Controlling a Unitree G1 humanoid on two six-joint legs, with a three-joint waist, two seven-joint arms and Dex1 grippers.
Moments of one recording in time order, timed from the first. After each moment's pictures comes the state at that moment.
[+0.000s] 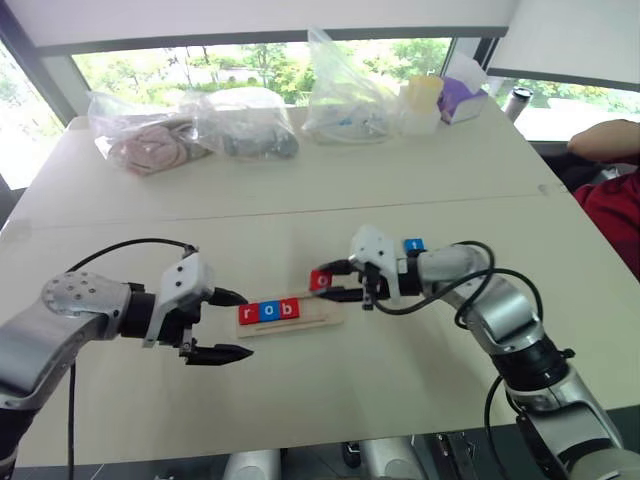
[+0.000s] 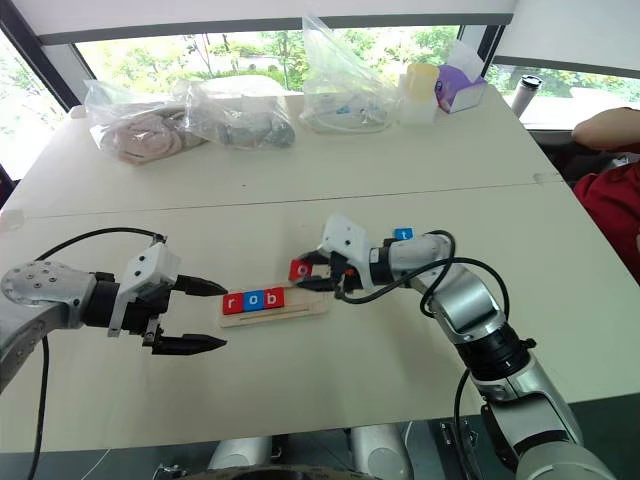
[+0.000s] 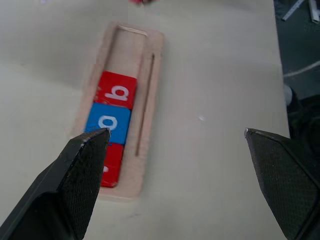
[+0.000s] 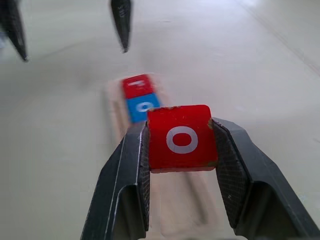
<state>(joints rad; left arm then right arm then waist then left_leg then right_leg) -0.11 1.05 0.05 -0.48 -0.60 0.66 -1.17 -0.55 -0.53 0.38 -0.17 0.27 0.55 1.06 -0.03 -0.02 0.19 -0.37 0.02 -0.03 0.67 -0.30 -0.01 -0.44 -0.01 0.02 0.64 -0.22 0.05</state>
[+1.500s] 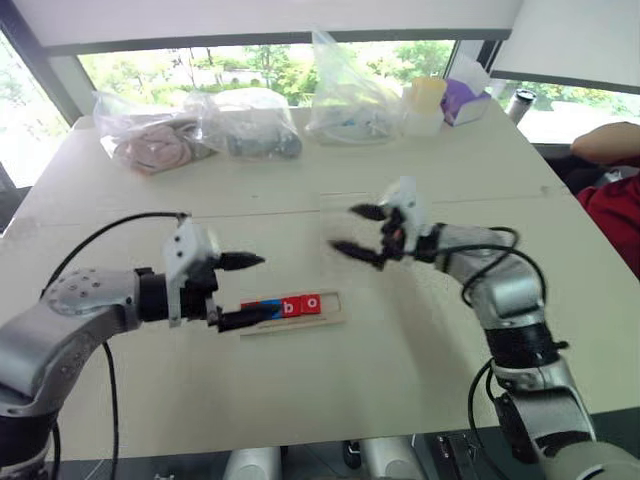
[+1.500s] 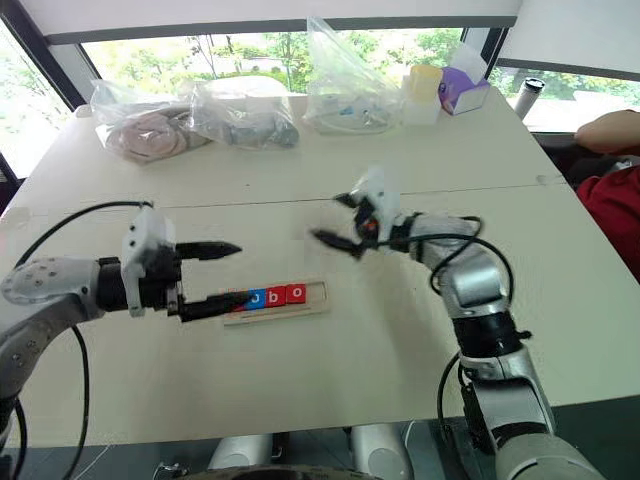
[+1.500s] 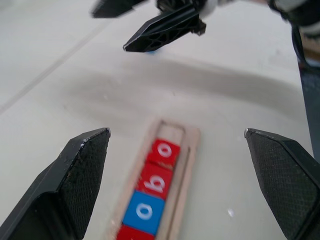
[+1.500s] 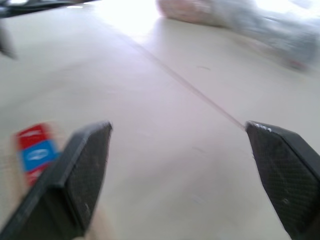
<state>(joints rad) -0.22 0.84 0.18 -0.57 -0.80 0.78 -0.85 -0.53 -0.39 -0.04 -0.13 0.28 0.70 0.74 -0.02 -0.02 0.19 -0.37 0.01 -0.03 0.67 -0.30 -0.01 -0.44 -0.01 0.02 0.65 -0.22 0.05</state>
